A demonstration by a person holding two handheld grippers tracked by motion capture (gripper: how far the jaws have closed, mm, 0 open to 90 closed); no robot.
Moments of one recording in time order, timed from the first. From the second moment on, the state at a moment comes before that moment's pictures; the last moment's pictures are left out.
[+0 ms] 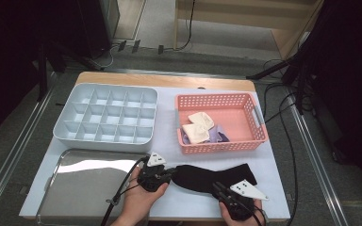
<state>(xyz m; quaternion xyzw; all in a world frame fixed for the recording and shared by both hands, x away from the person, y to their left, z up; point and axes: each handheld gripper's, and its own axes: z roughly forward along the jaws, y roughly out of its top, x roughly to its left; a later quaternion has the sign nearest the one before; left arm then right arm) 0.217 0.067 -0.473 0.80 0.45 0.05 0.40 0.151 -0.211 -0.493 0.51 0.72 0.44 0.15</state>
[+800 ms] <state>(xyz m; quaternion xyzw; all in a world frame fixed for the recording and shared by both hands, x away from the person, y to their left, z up) 0.196 0.055 -0.452 0.79 0.41 0.06 0.44 0.160 -0.291 -0.501 0.61 0.64 0.42 0.22</state>
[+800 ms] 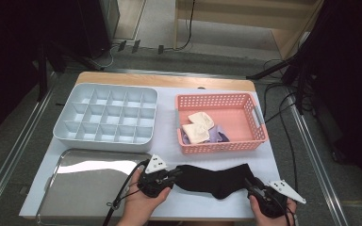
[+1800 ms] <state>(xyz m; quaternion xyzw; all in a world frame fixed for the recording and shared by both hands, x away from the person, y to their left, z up) 0.187 -0.009 -0.482 0.84 0.37 0.03 0.40 0.150 -0.275 -0.464 0.56 0.64 0.48 0.22</state>
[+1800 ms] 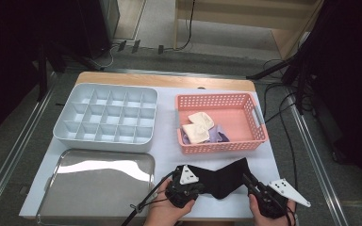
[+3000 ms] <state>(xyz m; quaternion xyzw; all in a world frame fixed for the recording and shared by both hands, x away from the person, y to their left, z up) 0.196 0.092 -0.455 0.79 0.42 0.05 0.44 0.166 -0.120 -0.467 0.46 0.73 0.47 0.18</state>
